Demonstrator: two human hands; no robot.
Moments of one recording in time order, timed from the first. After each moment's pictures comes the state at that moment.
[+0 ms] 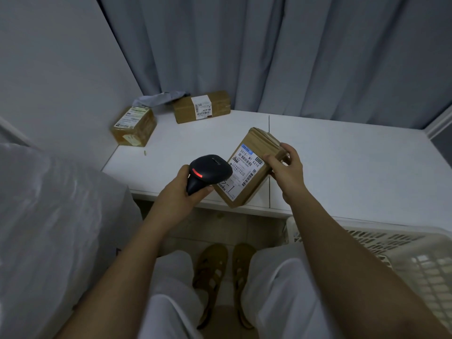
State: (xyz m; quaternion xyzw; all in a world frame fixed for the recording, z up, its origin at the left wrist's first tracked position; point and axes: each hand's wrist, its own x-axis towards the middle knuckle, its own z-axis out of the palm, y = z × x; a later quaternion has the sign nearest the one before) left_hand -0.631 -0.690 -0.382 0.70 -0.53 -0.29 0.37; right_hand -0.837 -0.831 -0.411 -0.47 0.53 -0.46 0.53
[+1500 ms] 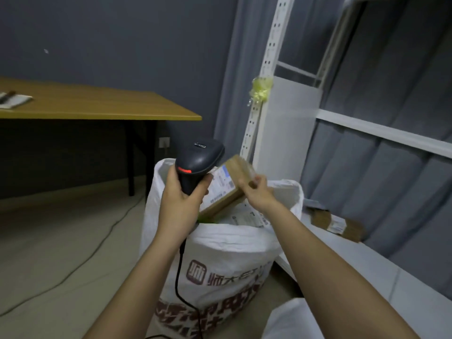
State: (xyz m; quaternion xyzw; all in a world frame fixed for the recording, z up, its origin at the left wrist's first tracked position) left_hand -0.583 -0.292 -0.189 0.62 -0.21 0.11 0.75; right_hand -0.579 -0.490 -0.191 -0.84 0.26 -0.14 0.46
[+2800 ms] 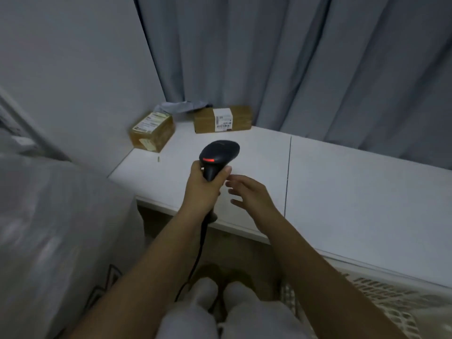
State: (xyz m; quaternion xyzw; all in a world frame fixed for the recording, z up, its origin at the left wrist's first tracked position) left_hand -0.644 -0.759 -0.384 0.69 -0.31 -0.35 0.55; right_hand -0.755 -0.814 -0.410 -0.59 0.44 -0.27 0.62
